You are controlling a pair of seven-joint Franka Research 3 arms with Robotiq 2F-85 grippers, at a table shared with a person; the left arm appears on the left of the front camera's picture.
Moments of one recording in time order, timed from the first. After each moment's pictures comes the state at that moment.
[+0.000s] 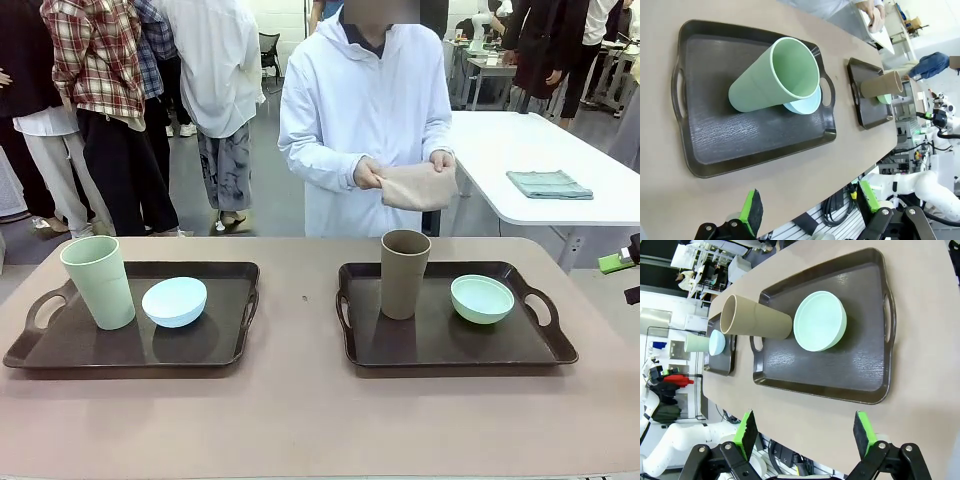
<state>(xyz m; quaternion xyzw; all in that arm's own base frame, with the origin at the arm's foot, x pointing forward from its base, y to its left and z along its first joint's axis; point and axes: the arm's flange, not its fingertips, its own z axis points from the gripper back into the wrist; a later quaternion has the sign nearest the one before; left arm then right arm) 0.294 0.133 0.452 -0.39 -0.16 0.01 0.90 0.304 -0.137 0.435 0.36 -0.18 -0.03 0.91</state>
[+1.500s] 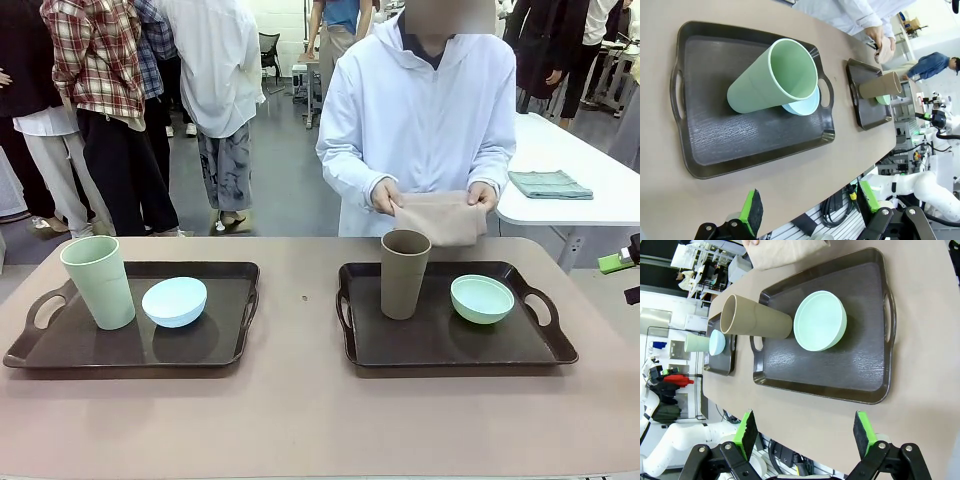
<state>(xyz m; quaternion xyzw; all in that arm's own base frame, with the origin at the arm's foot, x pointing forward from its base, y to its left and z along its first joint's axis) 0.294 0.132 0.452 -0.39 -0.17 0.01 0.90 0.304 -0.137 0.435 0.36 -0.18 -0.03 0.91</state>
